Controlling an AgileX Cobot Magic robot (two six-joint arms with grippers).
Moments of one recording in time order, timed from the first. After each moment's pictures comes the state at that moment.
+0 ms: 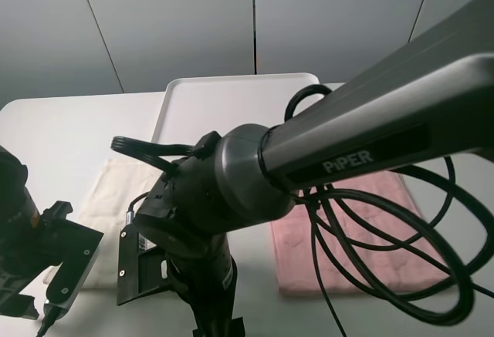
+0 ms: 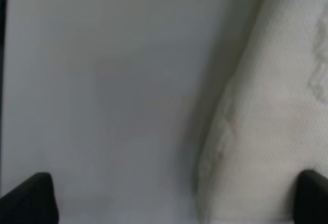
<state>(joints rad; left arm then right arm) -0.35 1.71 -0.49 0.25 0.57 1.07 1.20 2.12 -1.22 -0.04 0.77 -0.53</state>
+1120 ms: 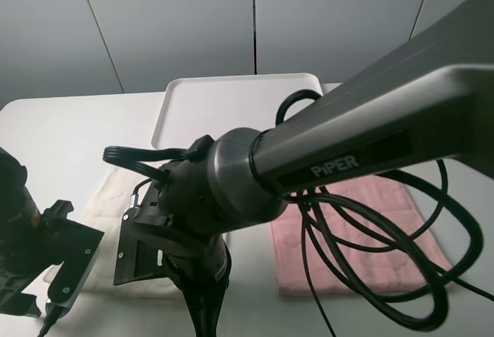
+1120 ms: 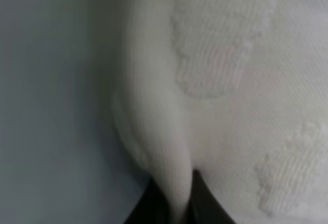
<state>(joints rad) -0.35 1.71 -0.49 0.25 0.53 1.07 1.21 2.14 -1.23 -0.17 0.73 -0.32</state>
